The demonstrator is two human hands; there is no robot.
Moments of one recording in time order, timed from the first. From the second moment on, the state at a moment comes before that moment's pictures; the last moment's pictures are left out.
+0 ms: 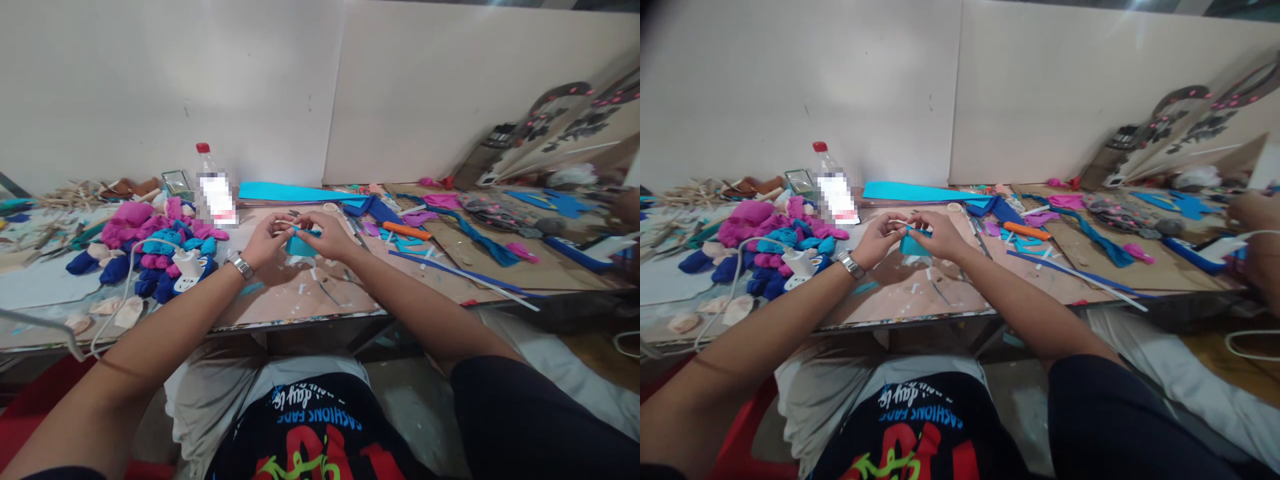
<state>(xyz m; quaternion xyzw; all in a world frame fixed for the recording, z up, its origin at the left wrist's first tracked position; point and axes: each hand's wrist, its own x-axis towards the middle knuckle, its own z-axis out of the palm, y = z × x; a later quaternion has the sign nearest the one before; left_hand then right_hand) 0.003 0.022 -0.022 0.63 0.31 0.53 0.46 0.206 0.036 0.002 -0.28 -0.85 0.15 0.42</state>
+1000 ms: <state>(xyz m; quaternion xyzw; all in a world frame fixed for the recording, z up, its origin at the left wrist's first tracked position) 0.006 0.018 -0.025 0.70 0.33 0.47 0.43 0.207 0.039 -0.002 -0.31 -0.82 0.16 0.45</state>
